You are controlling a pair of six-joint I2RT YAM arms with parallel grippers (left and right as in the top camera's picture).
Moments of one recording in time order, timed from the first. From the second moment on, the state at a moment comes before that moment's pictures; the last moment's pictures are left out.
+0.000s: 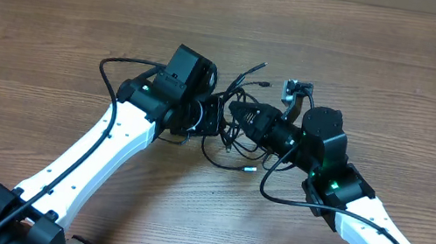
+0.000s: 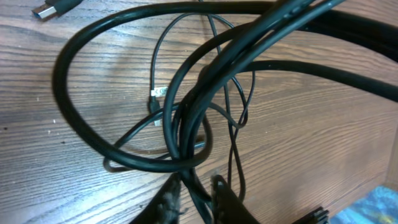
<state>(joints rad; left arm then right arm) -0.45 1.54 1.19 -0.75 0.36 -0.61 0.51 1.29 0.72 0.25 -0.46 1.07</state>
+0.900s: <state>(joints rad) -0.32 1.49 1.21 -0.80 0.27 -0.59 0.51 1.29 0.72 0.05 -0.46 1.02</state>
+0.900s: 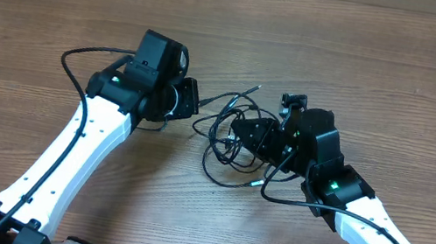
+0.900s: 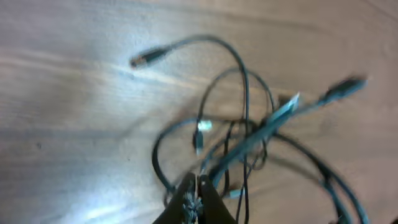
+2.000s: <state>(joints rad) -0.38 1.49 1.21 -0.83 0.36 -0.58 0.51 1.29 0.72 0.33 -0.54 1.17</state>
